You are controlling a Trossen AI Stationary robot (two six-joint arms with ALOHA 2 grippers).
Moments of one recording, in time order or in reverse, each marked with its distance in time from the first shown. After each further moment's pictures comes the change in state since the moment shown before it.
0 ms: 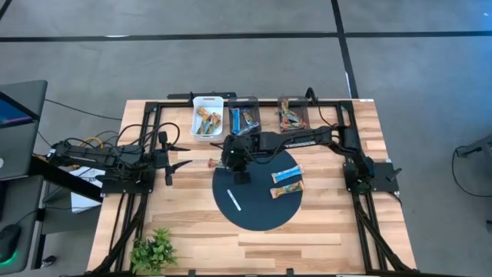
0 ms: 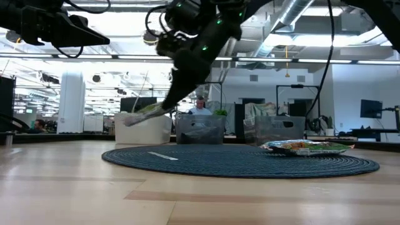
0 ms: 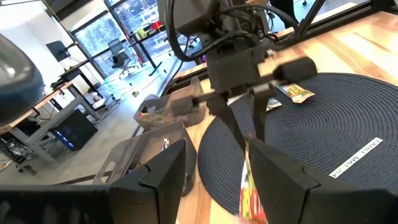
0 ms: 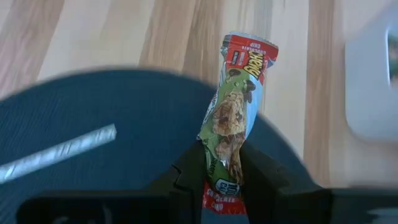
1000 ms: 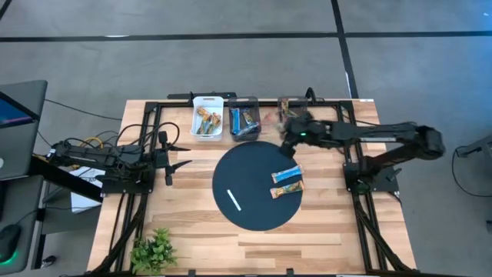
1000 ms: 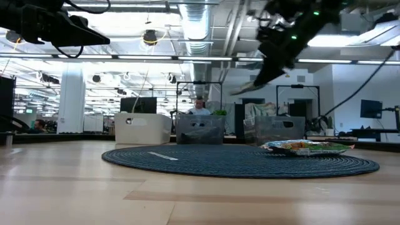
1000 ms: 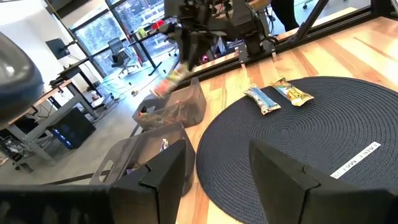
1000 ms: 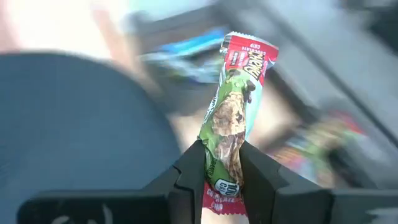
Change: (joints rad) left arm 0.000 0.000 0.000 0.004 0.000 -0.019; right arm -0.161 -0.846 -0.827 0.166 0.389 0.337
